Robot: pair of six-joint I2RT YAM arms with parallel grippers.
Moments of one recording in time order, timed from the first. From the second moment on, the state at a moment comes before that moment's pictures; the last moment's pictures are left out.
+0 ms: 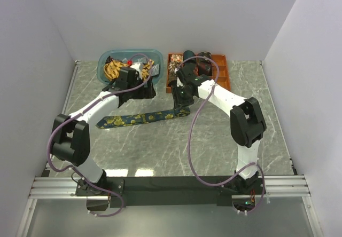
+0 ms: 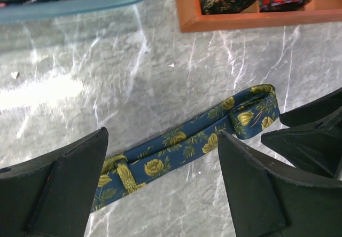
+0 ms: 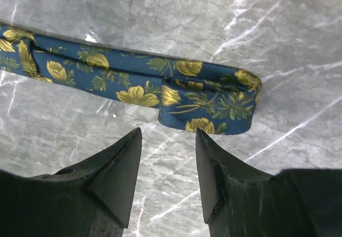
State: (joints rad) left arm -0.37 1.61 1.18 -0.24 0.12 -0.38; right arm 0.56 1.95 1.58 -0.70 -0.09 0.31
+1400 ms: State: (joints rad) left arm -0.72 2.18 1.72 -0.50 0.25 0.37; right arm 0.09 1.38 1.01 -0.62 -0.18 0.52
